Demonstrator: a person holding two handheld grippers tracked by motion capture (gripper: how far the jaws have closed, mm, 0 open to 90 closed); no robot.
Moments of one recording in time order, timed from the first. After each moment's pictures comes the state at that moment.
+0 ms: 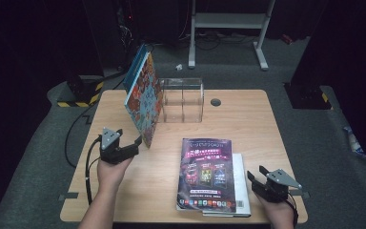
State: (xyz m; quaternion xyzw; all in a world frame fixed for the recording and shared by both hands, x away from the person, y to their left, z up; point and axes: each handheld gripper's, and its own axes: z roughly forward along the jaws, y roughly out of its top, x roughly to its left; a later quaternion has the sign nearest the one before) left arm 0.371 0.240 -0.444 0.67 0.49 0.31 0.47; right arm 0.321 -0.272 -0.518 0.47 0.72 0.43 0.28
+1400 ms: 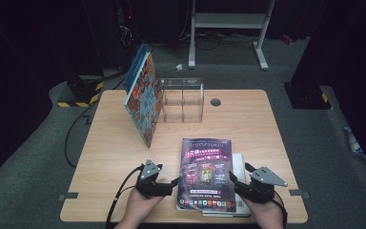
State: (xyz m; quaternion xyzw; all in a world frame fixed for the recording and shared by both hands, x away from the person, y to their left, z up) left arm 0.322 0.134 -0.505 0.77 0.40 0.14 0.47; right arm 0.305 -0.210 -0.470 0.42 0.75 0.44 0.26
